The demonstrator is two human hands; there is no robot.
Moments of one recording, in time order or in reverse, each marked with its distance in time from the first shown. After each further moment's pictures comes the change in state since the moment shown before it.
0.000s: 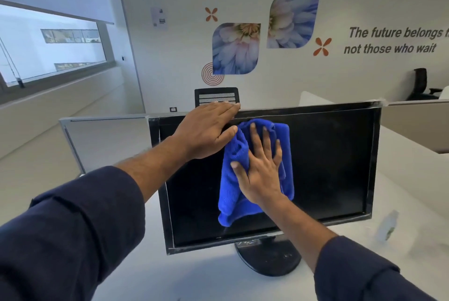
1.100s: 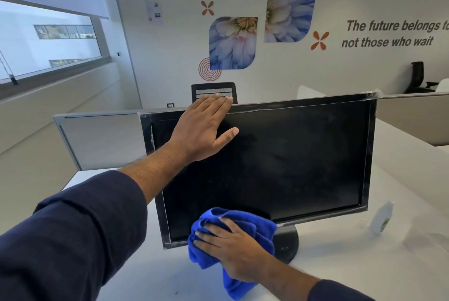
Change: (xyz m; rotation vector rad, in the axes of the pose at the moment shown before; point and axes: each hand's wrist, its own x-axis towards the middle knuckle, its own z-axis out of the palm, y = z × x) left_hand -0.006 0.009 0.018 0.164 0.071 -0.073; right_hand -0.143 -0.017 0.042 -0.131 -0.726 -0.679
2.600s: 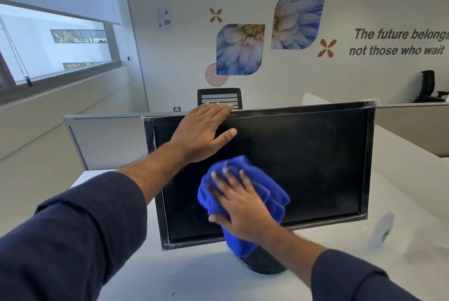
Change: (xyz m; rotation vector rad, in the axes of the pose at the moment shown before) left_hand -0.002 -0.002 -0.009 -0.165 -0.051 -0.033; right_hand 0.023 0.060 -0.047 -0.083 0.438 0.210
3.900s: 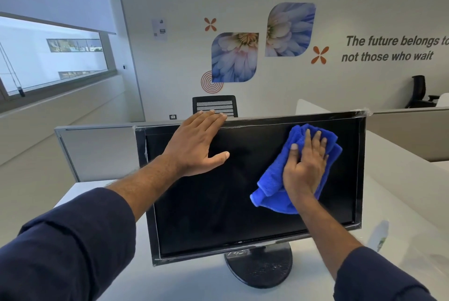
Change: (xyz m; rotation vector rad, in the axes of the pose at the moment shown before) left_hand 0.002 0.006 0.002 0.124 0.003 0.059; right_hand -0.001 0.132 -0.054 0.276 0.662 1.022
